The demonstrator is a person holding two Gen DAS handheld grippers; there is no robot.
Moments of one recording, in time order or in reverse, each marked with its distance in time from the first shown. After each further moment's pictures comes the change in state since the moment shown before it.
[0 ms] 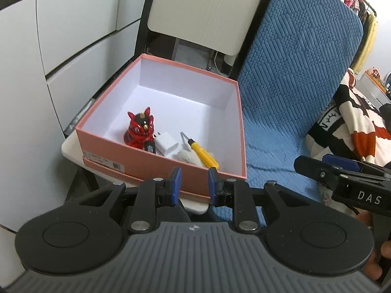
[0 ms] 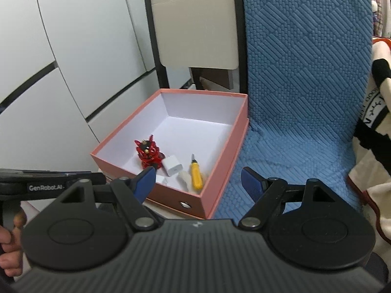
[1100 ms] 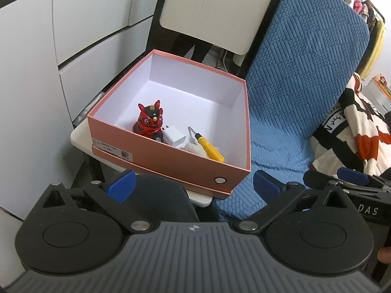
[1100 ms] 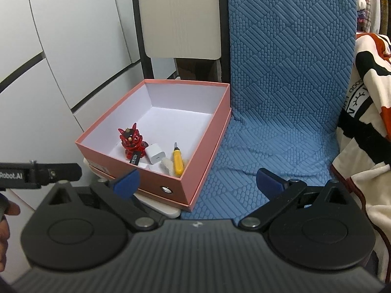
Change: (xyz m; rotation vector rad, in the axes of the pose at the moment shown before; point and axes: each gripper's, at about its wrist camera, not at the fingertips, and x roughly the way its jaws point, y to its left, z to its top) left arm -0.014 0.006 -0.008 -0.048 0.006 0.042; right arm -0.006 -0.009 -0.017 -0.003 0.026 -0.065
